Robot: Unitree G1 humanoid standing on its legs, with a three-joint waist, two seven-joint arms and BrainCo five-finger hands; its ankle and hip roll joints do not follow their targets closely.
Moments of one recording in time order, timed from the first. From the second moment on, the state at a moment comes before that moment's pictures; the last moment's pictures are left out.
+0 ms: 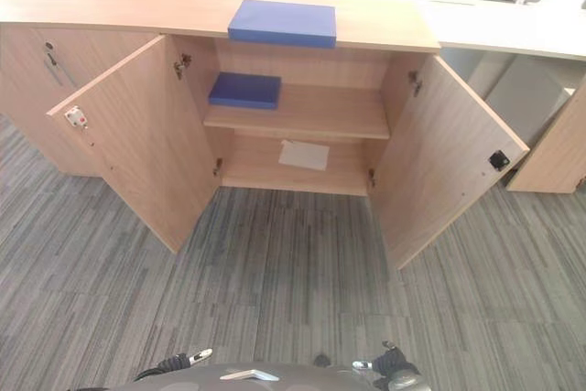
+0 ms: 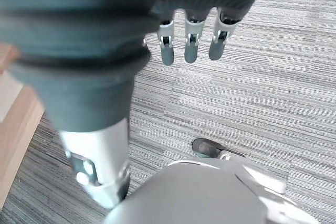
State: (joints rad) left arm 0.04 0.20 -0.27 1.18 -0.49 0.06 -0.16; right arm 0.02 -0.17 0.35 1.18 0.14 0.00 0.02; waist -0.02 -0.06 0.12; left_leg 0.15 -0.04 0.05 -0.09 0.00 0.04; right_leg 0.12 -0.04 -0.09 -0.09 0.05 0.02
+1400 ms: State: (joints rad) left arm 0.06 0.16 -0.27 1.26 -0.33 -0.05 -0.14; right arm 0.00 -0.26 0.24 1.09 0.23 -0.18 -0.07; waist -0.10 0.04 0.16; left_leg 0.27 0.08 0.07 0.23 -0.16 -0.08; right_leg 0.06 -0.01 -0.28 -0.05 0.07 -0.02
